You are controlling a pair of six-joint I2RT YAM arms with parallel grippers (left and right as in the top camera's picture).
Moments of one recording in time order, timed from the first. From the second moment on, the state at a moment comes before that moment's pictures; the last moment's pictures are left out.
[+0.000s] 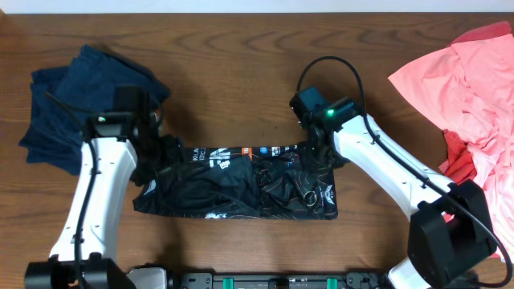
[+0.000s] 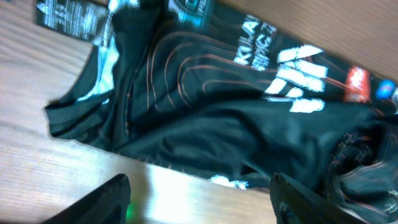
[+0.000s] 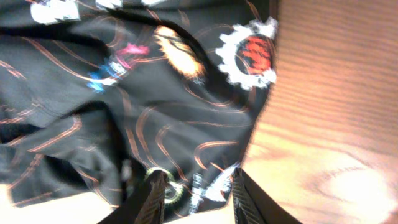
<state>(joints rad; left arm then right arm) 0.03 1.44 1.09 -1.15 0.15 -0.35 0.54 1.75 1.30 -1.13 0.02 0.35</state>
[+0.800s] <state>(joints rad) 0.03 1.72 0.91 -0.83 0.00 -0.33 0.49 1.75 1.30 -1.19 0.06 0.36</state>
